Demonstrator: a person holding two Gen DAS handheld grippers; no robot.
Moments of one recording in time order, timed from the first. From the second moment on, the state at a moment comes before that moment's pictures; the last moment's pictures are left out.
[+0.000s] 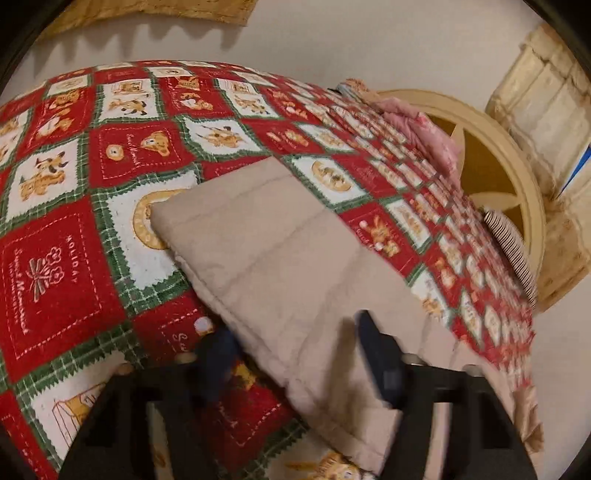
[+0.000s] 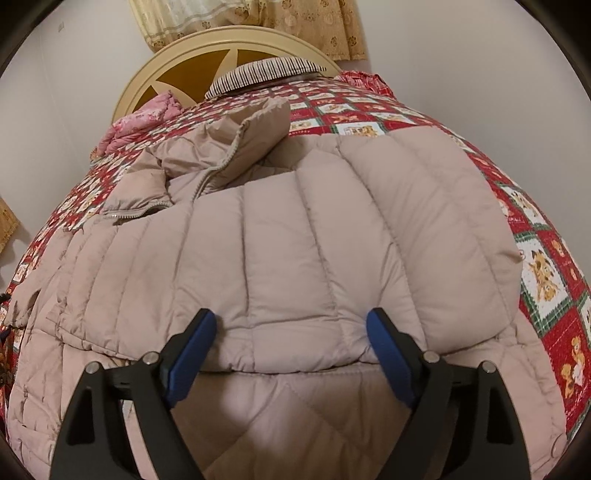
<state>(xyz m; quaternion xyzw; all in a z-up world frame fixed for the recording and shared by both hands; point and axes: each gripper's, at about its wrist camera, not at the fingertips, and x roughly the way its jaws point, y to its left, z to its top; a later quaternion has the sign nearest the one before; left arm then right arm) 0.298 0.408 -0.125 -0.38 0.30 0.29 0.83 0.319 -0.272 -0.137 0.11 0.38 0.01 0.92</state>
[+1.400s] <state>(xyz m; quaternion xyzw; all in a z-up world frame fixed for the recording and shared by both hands) 0.265 -0.110 -0.083 0.25 0.37 -0.13 0.88 0.309 -0.299 -0.137 0.22 0.35 0.04 0.91</state>
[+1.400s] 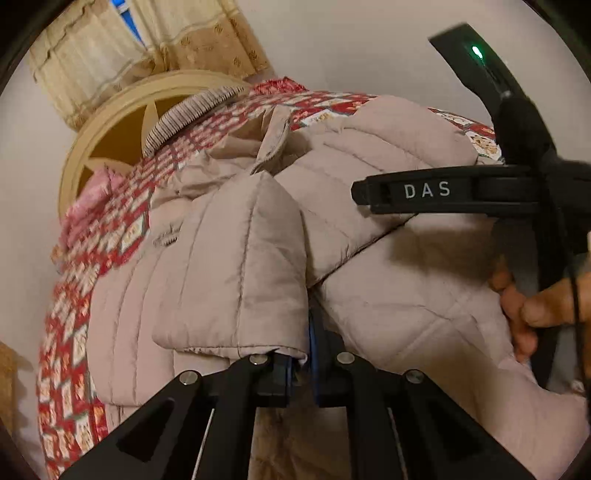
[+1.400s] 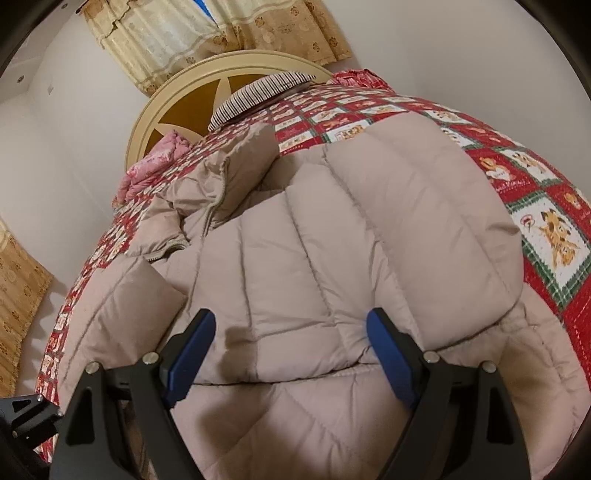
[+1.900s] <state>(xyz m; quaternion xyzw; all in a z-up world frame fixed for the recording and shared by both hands) 0.222 -0.138 -0.102 0.40 0.29 -0.19 0.85 0.215 -0.344 -0.091 0.30 0.30 0.01 0.90</state>
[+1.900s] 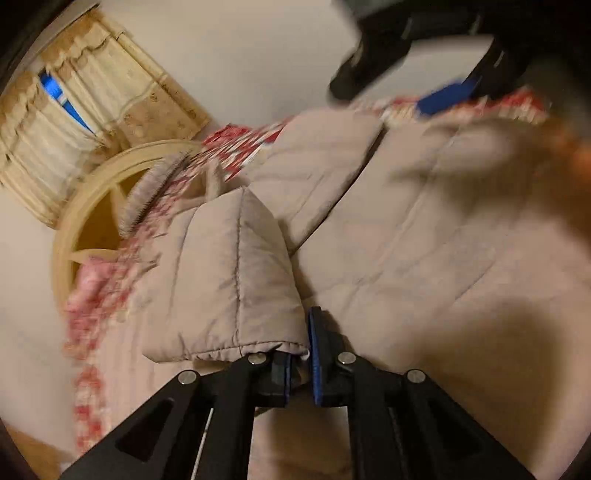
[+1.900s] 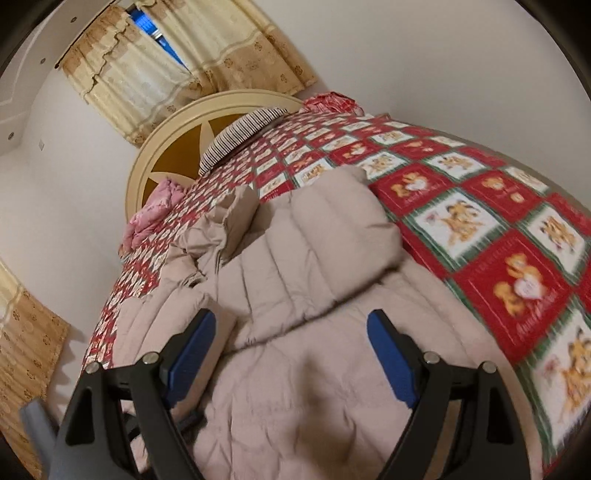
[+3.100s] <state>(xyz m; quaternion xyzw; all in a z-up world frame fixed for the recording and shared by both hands) 0.217 -0.081 -0.085 0.28 0.34 -0.21 0.88 0.270 -0.218 -0.113 0.10 0.46 0.12 0.87</state>
